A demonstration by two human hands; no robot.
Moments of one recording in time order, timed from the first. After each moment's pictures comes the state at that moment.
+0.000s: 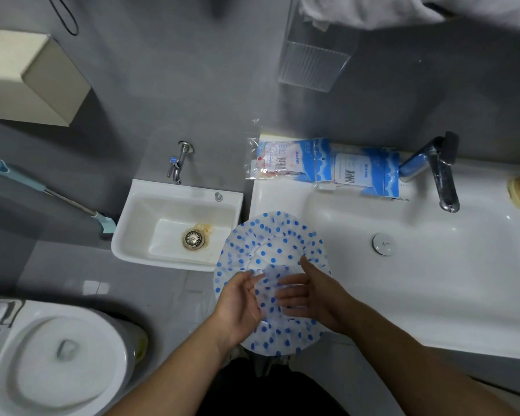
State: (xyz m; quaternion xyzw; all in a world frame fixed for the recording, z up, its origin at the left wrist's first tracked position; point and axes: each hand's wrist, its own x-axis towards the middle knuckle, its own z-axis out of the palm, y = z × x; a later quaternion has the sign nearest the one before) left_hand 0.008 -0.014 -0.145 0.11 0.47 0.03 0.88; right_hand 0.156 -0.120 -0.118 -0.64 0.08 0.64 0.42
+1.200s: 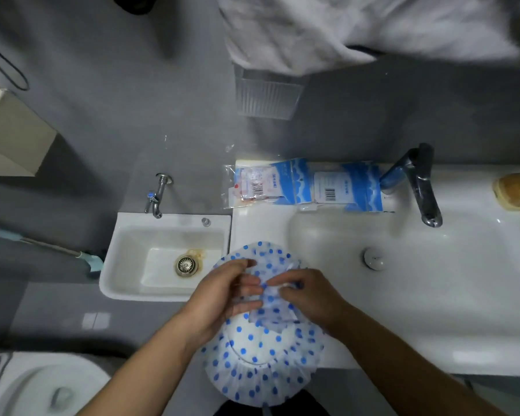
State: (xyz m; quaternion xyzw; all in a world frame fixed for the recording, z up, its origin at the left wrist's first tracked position) left_hand 0.067 0.038 -0.071 0.39 0.47 -0.01 0.79; right_hand 0.198 -0.100 -0.102 -0.76 -0.25 0.45 0.40
